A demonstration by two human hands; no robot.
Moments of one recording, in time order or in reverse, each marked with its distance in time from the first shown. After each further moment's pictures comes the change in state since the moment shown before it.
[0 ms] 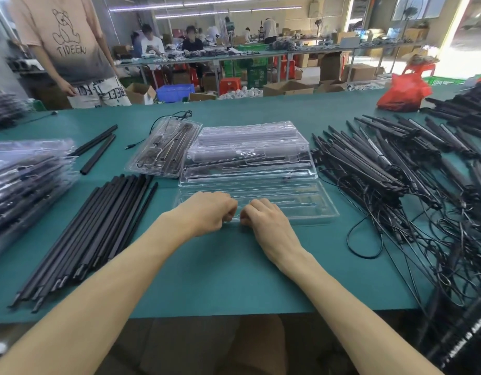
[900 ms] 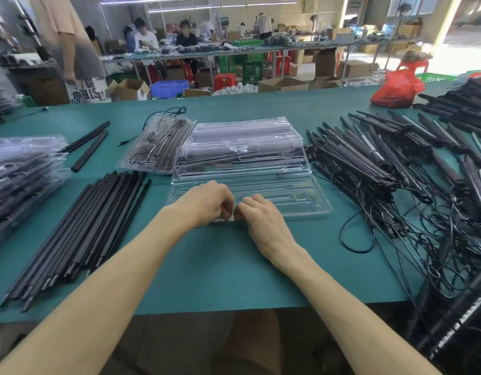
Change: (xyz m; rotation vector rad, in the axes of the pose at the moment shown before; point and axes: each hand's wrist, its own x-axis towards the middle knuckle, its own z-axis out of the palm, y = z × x) left_hand 0.015 0.004 -0.006 -0.251 0.015 -0.094; right_hand 0.000 -0.004 -0.011 0.020 -0.046 0.010
